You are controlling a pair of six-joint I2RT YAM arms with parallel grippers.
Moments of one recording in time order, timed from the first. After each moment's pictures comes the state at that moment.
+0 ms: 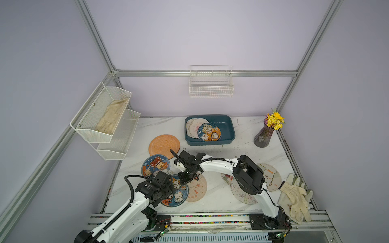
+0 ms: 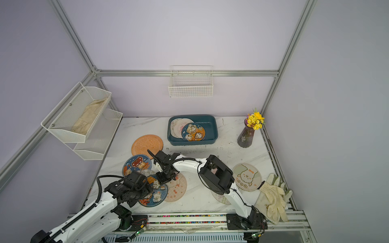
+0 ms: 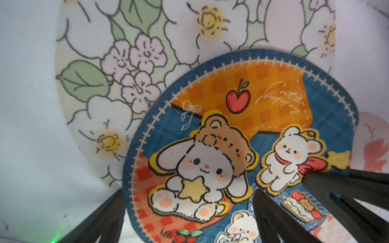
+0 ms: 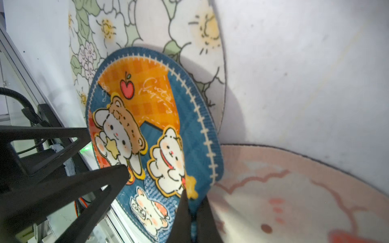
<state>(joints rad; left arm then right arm) -0.47 0.82 0.41 -0.89 -0.07 -1.11 1.06 2.21 1.66 -0.64 -0.43 0.42</state>
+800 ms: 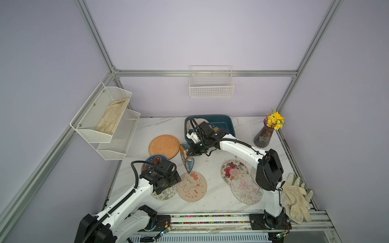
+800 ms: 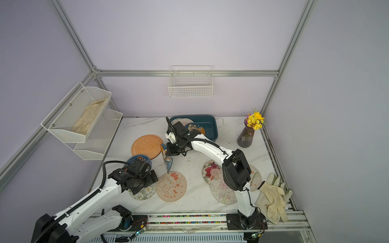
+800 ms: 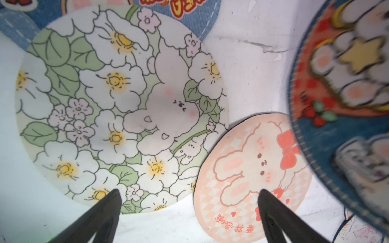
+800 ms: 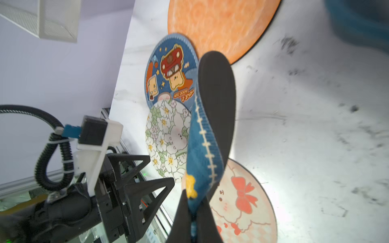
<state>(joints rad) -0.47 1.01 0.64 -0.87 -0.06 -0.97 0.78 2.01 1.83 -0.75 -0.50 0.46</state>
